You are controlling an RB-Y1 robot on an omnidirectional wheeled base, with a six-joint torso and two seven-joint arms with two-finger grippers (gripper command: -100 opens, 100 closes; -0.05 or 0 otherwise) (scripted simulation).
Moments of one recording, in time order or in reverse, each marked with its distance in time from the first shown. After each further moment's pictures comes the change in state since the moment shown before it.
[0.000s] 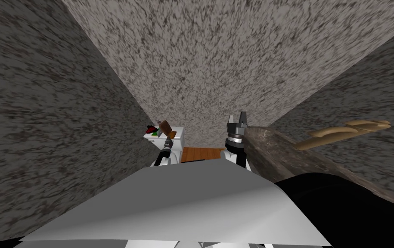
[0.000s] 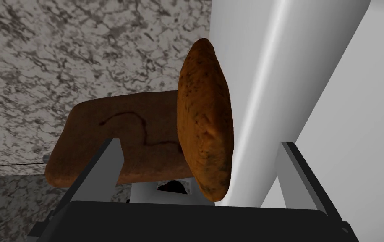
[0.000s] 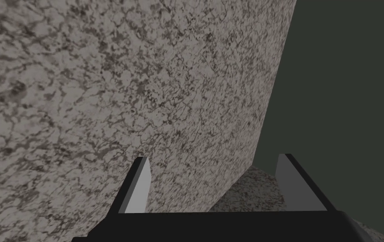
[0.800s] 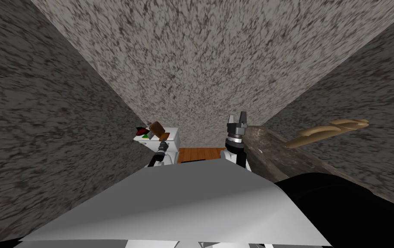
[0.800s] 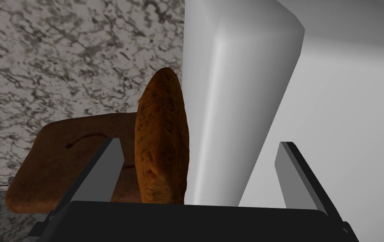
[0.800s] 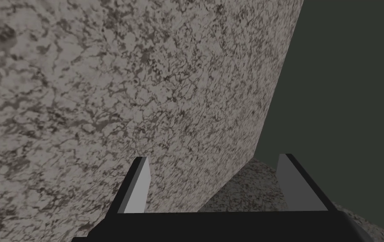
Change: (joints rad) left arm -0.013 0.185 -0.004 0.141 0.083 -0.118 0.130; right arm 0.000 0.000 0.000 0.000 0.000 0.000 0.000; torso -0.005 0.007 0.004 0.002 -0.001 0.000
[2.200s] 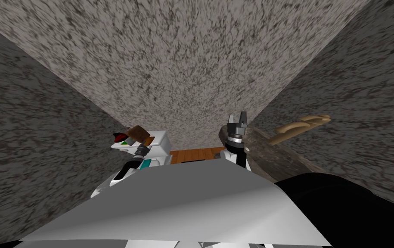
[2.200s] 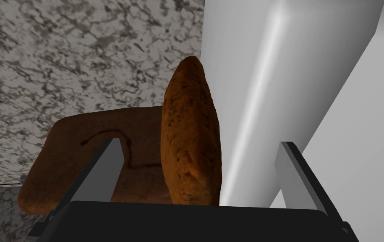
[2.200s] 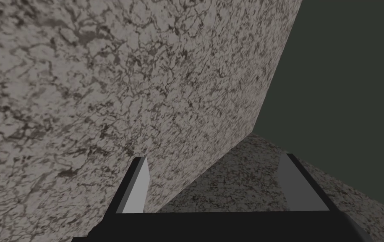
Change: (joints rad) left arm -0.048 0.408 -0.003 0.333 0.174 -0.248 0.277; right arm 0.000 0.000 0.000 0.000 0.000 0.000 0.000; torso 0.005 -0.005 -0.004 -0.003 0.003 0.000
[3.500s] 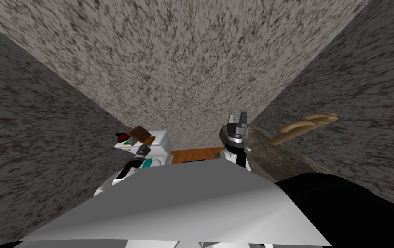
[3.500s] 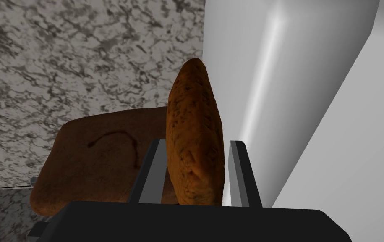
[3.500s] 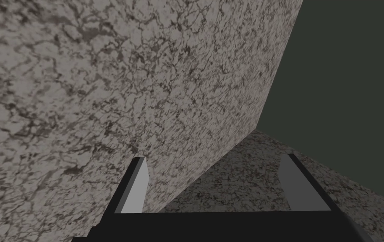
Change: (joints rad) left arm -0.019 -0.013 -0.006 0.023 -0.014 -0.003 -0.012; right arm 0.000 0.000 0.000 0.000 0.000 0.000 0.000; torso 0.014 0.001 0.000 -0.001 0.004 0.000
